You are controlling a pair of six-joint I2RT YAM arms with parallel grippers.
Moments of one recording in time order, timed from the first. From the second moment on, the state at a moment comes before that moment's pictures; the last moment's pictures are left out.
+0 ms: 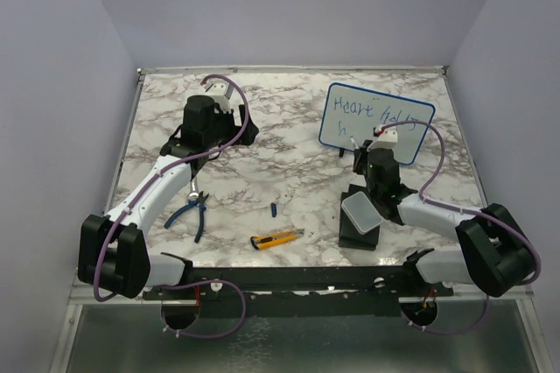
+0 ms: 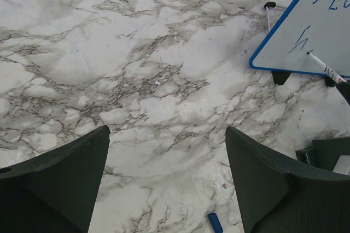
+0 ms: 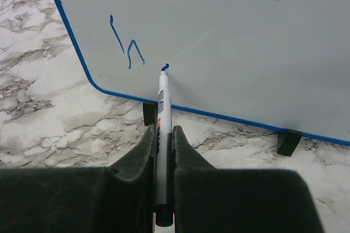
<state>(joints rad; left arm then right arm) -0.30 1.31 0.96 -0.11 0.19 -0.27 0.50 1.30 0.44 0.56 0.46 0.29</state>
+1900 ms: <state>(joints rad) -0.30 1.31 0.96 -0.11 0.19 -0.27 0.49 1.31 0.41 0.60 0.45 0.32</state>
